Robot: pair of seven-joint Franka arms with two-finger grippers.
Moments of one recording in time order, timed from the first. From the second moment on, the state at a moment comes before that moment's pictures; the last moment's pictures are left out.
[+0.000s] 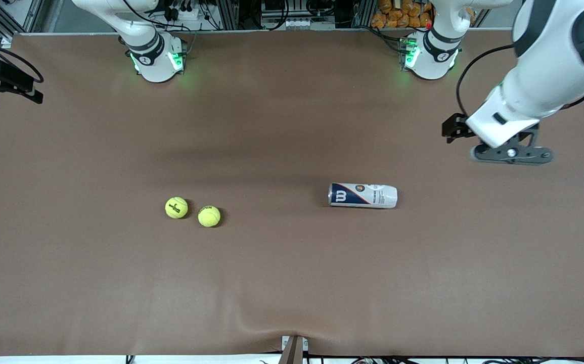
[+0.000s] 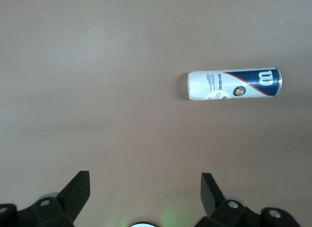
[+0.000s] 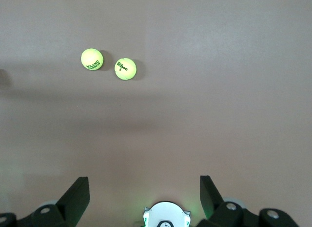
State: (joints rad) left arm -0.14 0.13 -0.18 -1.55 0.06 1.51 -0.19; right arm -0.03 -0.01 -0.01 -1.41 0.09 1.28 -0.05
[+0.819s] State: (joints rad) left arm -0.35 0.34 -0.19 -1.55 0.14 1.52 -0.18; right arm -0.03 -0.01 -0.01 -1.41 0.09 1.28 -0.05
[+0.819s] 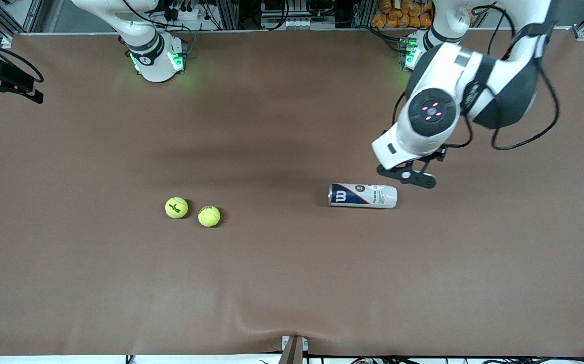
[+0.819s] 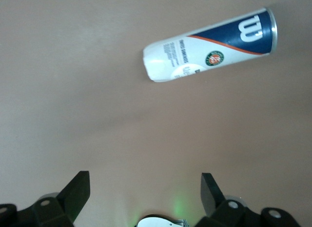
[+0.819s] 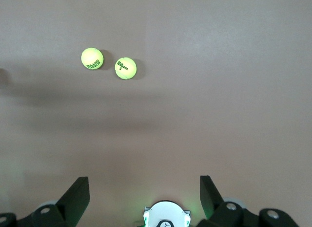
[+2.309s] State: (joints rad) left arm -0.54 0.61 -0.19 -1.55 0.41 1.74 0.25; right arm -0.03 -0.01 -0.01 -1.41 0.09 1.28 -0.05
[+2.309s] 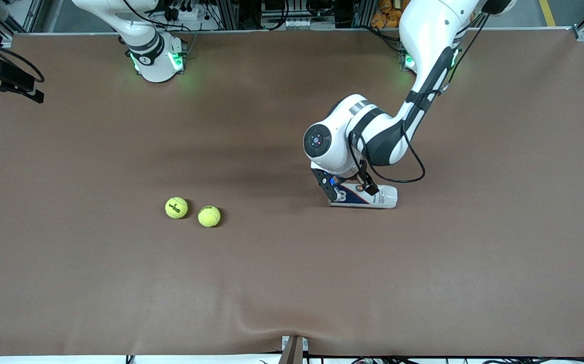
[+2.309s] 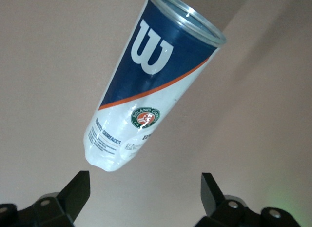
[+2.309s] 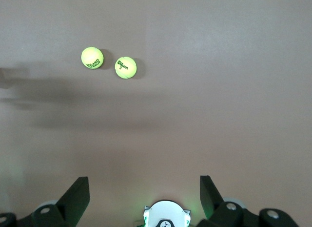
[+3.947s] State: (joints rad) left arm -0.54 0.72 -0.18 -1.55 0.56 1.84 0.49; right arm -0.03 -0.01 -0.01 -1.41 0.09 1.28 -0.05
